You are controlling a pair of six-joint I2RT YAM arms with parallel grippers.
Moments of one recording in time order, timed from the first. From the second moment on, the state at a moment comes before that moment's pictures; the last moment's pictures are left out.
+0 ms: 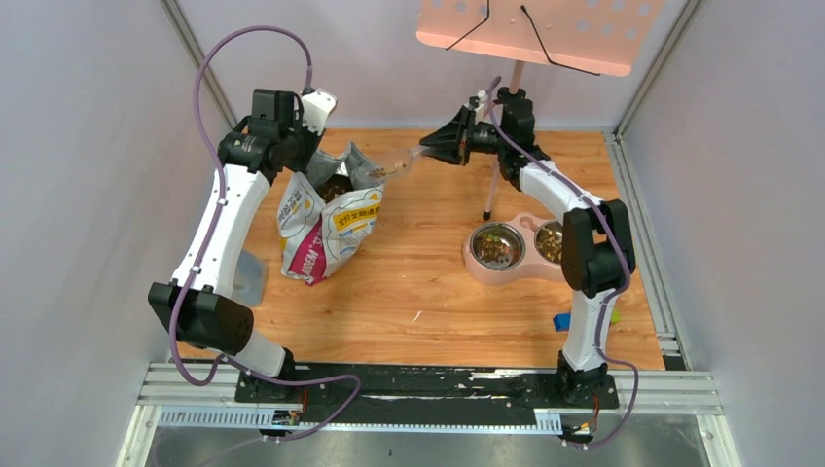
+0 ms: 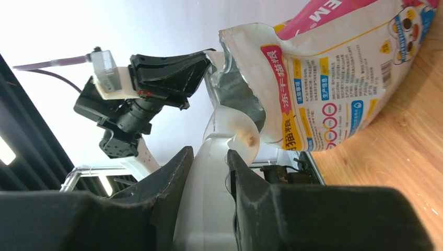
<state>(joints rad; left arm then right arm) -0.19 1.53 1.72 -0.89 -0.03 0.40 0.30 2.02 1.60 0.39 -1.06 1.51</state>
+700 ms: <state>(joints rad) -0.19 1.53 1.69 -0.85 -0.04 0.40 -0.02 1.64 1.13 0.38 -1.07 1.43</state>
